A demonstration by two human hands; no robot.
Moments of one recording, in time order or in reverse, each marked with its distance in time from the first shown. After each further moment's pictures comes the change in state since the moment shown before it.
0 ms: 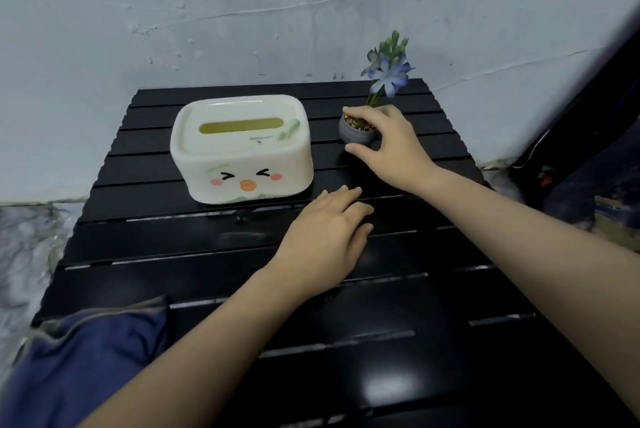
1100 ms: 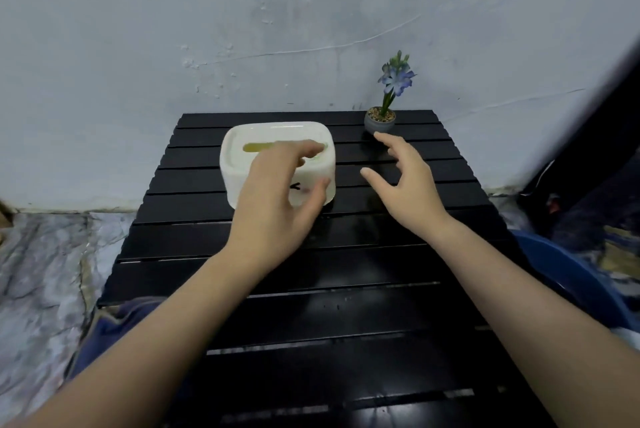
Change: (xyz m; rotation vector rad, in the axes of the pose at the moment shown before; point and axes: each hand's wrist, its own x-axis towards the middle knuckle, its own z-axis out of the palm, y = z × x) left_hand -0.030 -0.029 -0.086 -0.182 0.648 -0.019; right_hand -0.043 -0.036 0.008 0.133 0.172 0.036
